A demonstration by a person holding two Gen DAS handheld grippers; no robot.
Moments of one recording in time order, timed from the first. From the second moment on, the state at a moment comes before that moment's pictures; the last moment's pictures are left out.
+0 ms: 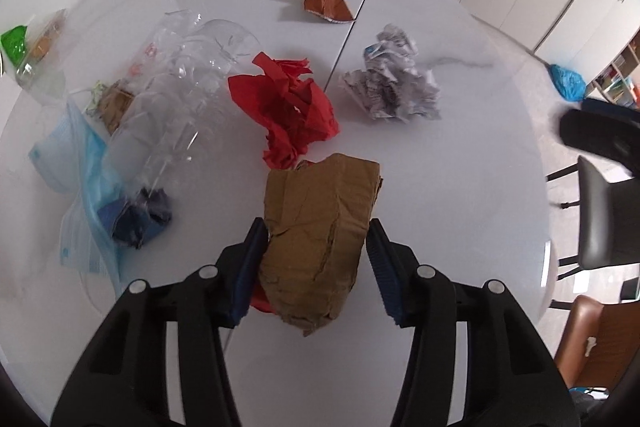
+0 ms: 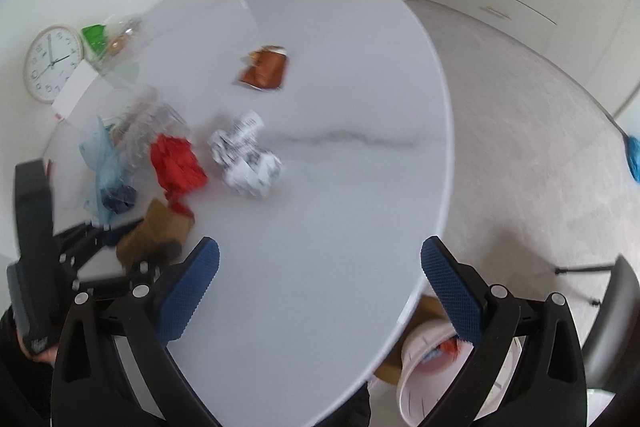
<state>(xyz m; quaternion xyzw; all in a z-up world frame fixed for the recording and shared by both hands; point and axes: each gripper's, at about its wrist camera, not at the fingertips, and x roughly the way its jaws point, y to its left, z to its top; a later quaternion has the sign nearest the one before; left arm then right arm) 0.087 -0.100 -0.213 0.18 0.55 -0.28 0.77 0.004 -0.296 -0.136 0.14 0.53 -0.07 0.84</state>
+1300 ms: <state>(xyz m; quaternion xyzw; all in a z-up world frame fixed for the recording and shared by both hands) 0.010 -0.100 -0.139 0.14 0.51 -0.31 0.79 -0.051 -0.302 -0.121 0.17 0.52 -0.04 0.83</state>
